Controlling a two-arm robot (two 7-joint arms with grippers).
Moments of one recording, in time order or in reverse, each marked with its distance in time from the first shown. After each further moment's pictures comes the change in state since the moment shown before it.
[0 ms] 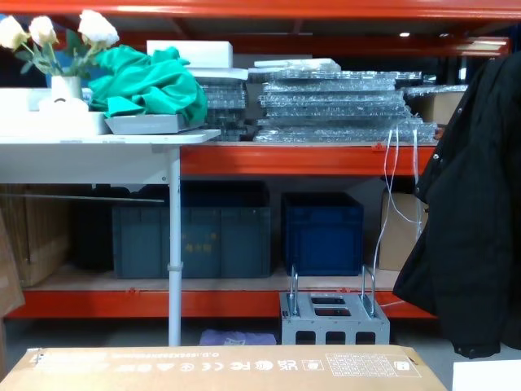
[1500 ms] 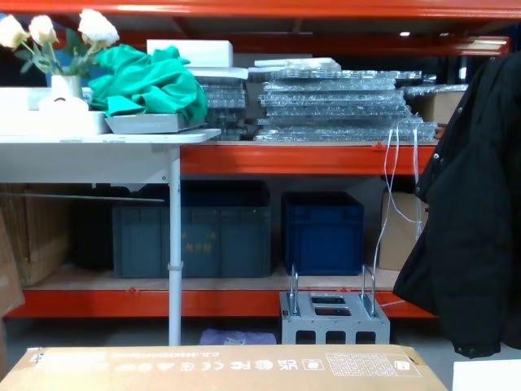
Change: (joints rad) left arm 0.000 0.000 0.000 0.000 0.000 0.000 0.000; right arm -0.020 -0.118 -0.098 0.183 -0.012 -0.057 0.011
